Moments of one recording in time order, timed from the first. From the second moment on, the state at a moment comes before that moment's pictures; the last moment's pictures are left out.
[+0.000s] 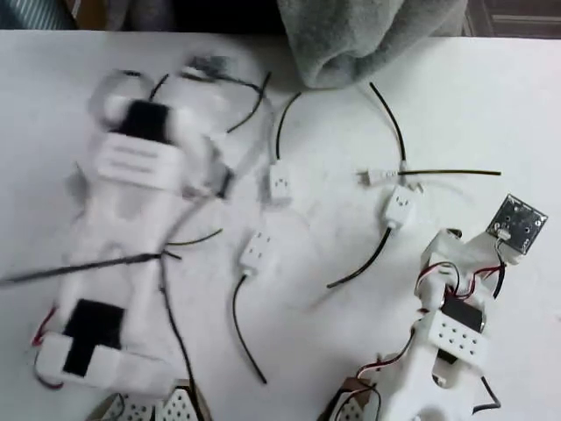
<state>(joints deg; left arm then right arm) 1.8 -2.2 -13.5 101.8 -1.5 27.0 -54.3 79.6 21.9 -5.3</state>
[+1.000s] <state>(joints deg) -23.6 31.2 -26.5 87.6 -6.8 24.0 -54.3 79.6 21.9 -5.3</state>
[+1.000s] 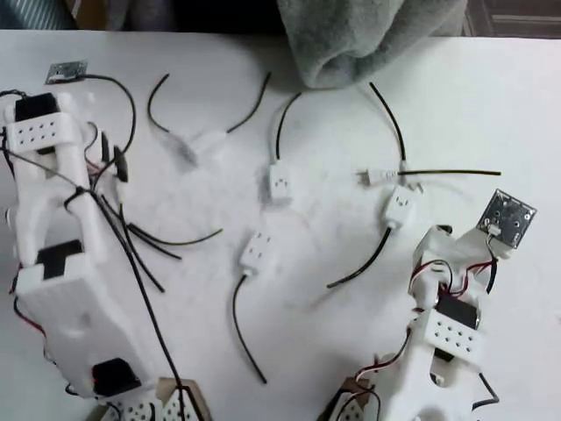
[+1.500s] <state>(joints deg) -19.4 53.8 -55.6 101.4 -6.5 24.0 -54.3 79.6 21.9 -5.3</state>
